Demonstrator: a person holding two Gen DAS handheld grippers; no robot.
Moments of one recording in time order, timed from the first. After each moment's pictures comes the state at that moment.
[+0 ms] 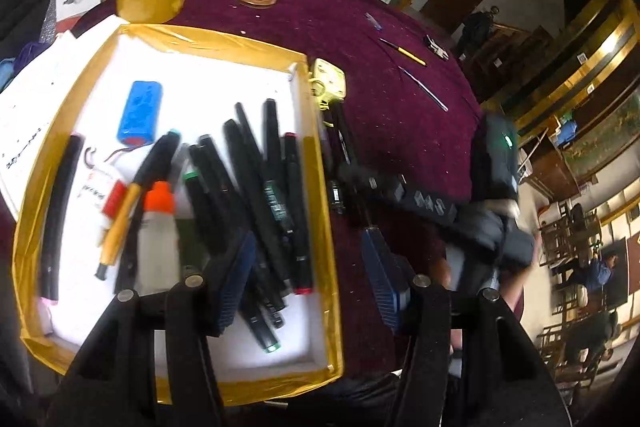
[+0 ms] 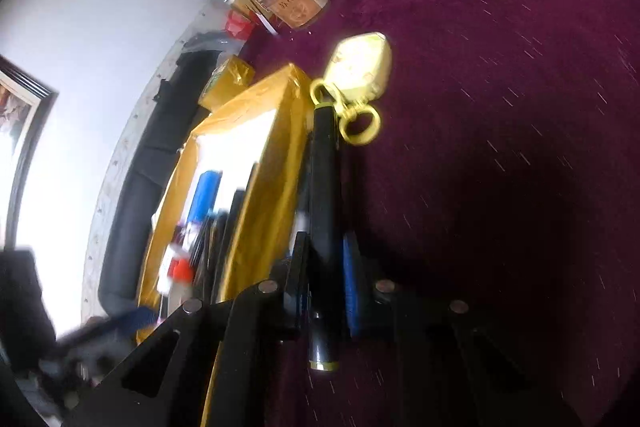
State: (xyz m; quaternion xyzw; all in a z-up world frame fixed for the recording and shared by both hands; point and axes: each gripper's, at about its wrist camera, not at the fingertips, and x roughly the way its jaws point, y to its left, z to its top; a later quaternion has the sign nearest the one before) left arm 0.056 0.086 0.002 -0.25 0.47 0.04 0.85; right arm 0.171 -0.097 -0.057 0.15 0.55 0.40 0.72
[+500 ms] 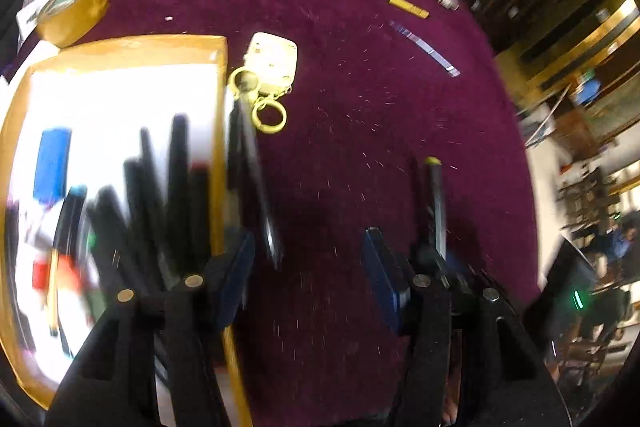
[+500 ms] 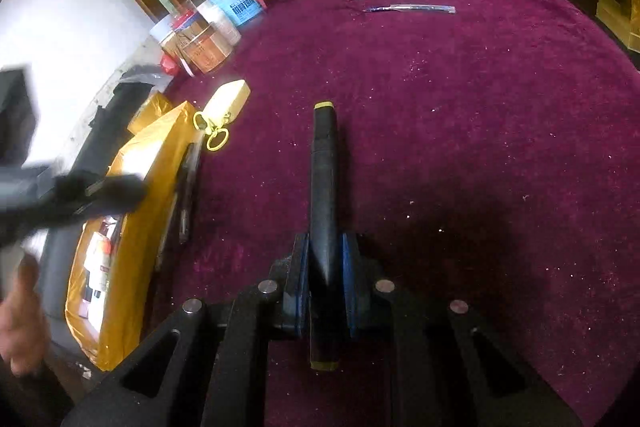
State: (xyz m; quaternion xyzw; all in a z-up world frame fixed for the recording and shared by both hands) left arm 0.184 0.035 -0.018 -0.18 0.57 0.04 0.80; right arm 0.148 -0.206 -0.051 0.10 0.49 0.27 0.82
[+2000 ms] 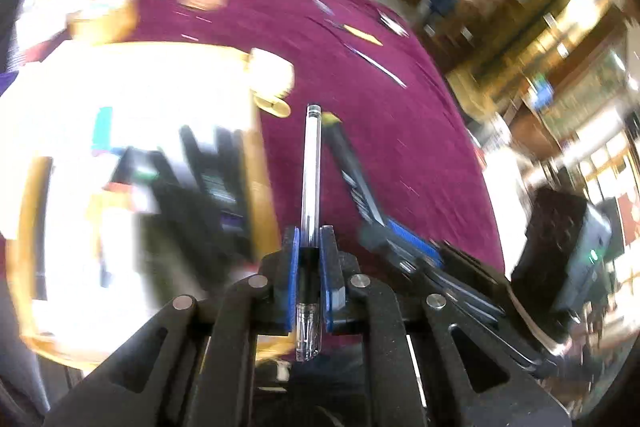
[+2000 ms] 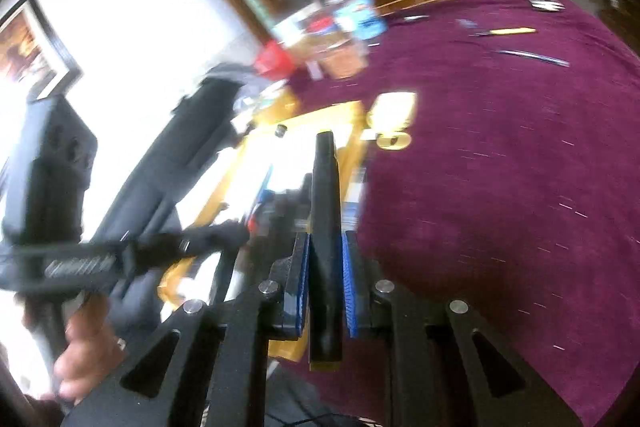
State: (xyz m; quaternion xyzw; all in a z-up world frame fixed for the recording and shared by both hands) left arm 0.033 0.075 0.030 -0.22 0.47 -0.01 0.85; right arm 0.056 -0.129 0.026 0.11 0.43 0.42 0.80
